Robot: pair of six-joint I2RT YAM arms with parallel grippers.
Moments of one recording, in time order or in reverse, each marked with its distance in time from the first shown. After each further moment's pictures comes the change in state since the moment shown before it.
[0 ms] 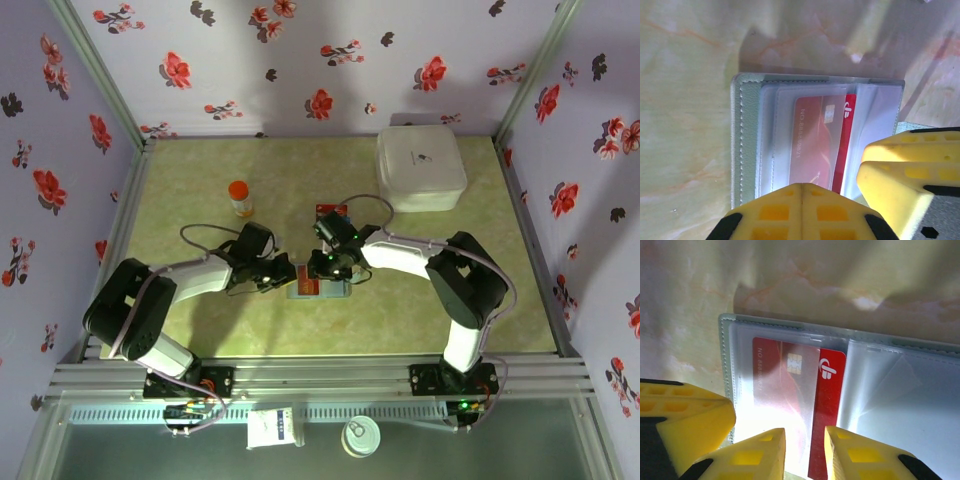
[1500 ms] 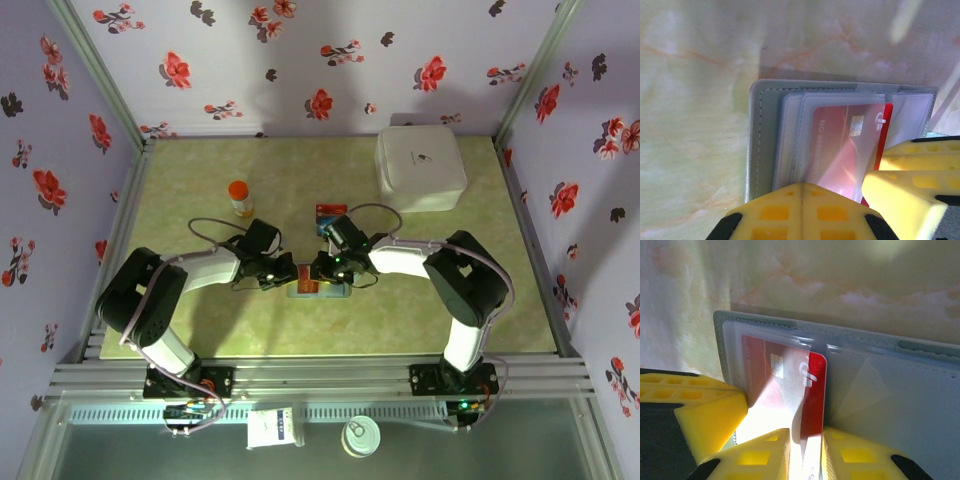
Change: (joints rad) left arm -0.009 0.087 0.080 -0.080 -0.041 0.056; right arm -0.047 -0.003 -0.131 0.219 -0.121 0.071
